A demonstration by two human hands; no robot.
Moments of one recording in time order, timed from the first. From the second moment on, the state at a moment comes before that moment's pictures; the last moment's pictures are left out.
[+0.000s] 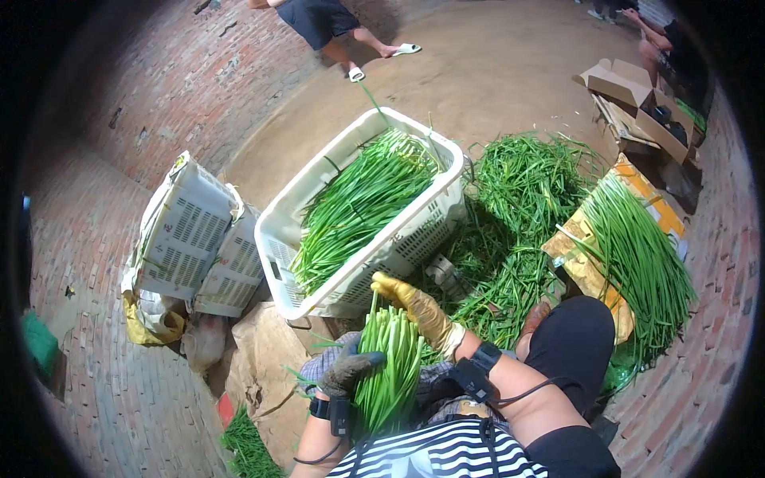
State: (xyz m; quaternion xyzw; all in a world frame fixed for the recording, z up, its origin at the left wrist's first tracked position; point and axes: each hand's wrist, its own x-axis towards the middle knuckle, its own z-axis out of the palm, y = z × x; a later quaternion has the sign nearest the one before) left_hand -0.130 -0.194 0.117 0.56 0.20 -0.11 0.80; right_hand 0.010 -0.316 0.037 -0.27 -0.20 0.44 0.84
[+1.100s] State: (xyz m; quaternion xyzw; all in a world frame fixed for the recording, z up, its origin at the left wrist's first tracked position) left_hand -0.113 -0.238 0.181 0.92 0.07 -0.12 0.38; right_hand -0.031 -0.358 0.053 -0.31 -0.17 0.49 0.80
